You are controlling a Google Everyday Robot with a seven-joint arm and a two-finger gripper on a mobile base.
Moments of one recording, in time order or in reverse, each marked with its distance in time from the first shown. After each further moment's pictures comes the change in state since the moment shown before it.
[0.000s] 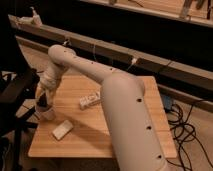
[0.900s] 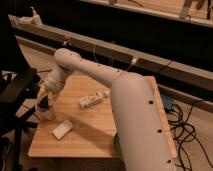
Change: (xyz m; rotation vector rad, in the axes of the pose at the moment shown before) arm -0.015 0.012 -0.006 0.034 0.020 0.034
